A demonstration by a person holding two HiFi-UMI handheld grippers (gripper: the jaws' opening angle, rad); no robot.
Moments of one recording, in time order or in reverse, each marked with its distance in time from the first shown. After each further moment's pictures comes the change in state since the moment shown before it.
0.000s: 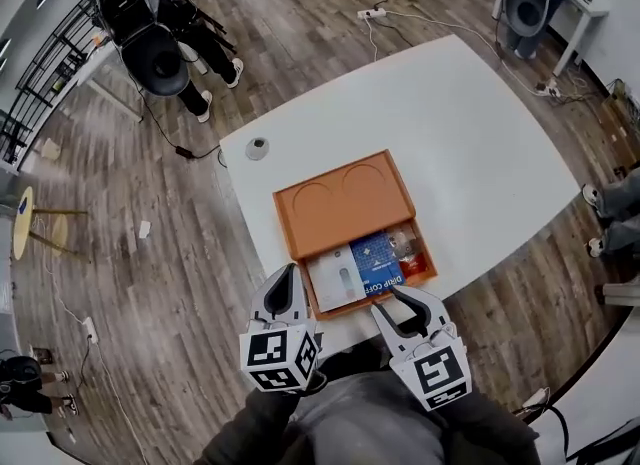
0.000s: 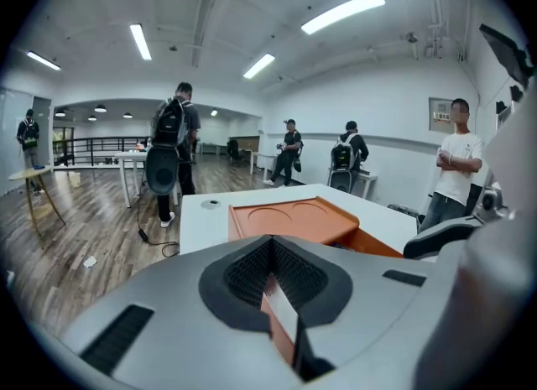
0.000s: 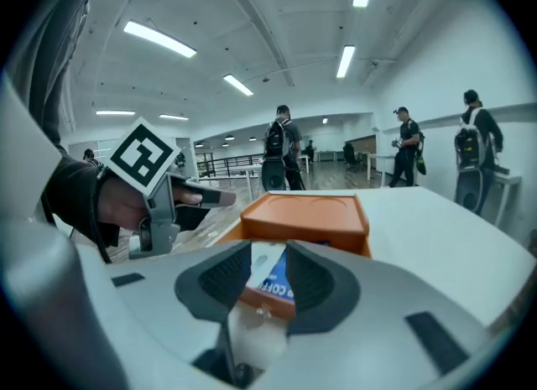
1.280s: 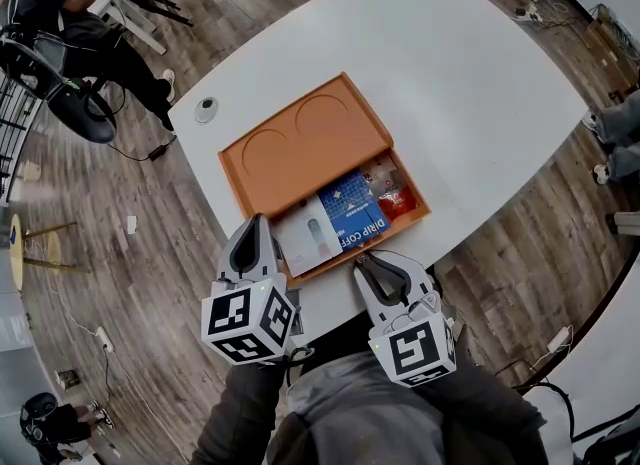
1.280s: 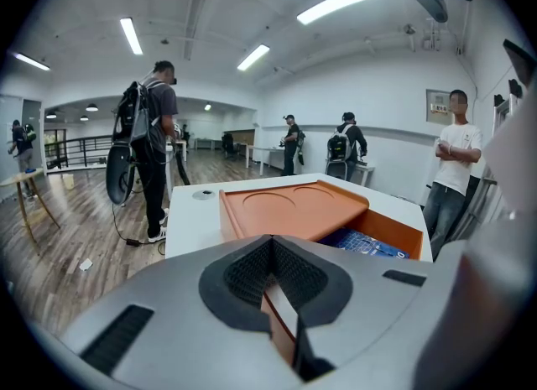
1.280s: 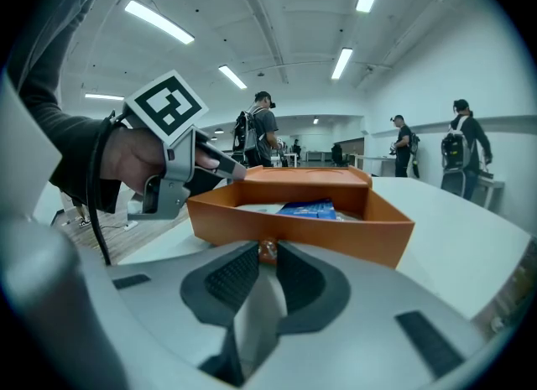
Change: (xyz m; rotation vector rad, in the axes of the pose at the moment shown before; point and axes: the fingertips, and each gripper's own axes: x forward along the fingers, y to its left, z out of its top) left arm 0.037 0.007 -0.019 0.033 0.029 -0.018; right arm 0.033 0.009 -0.062 -0.038 0.011 -0.111
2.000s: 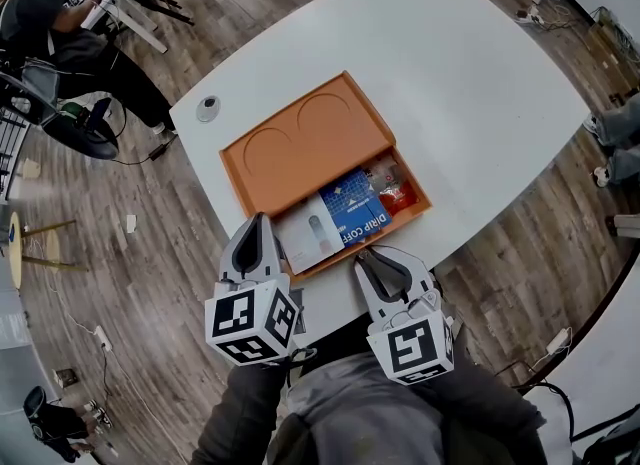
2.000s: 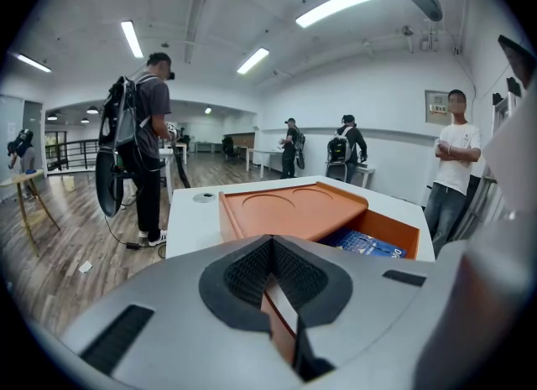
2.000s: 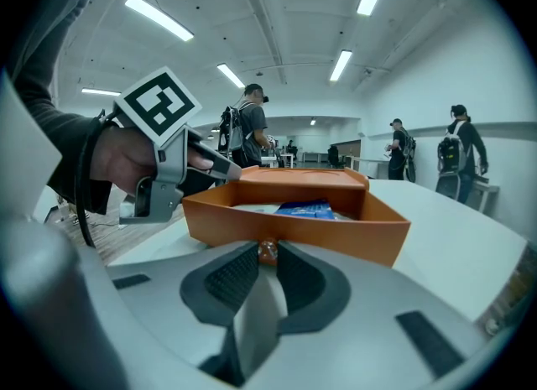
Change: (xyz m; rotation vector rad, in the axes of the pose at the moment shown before) left arm 0.013 0.011 0.014 0.003 -0.017 0.003; right arm 0.021 -0.010 0.017 -0.006 0.007 -0.031
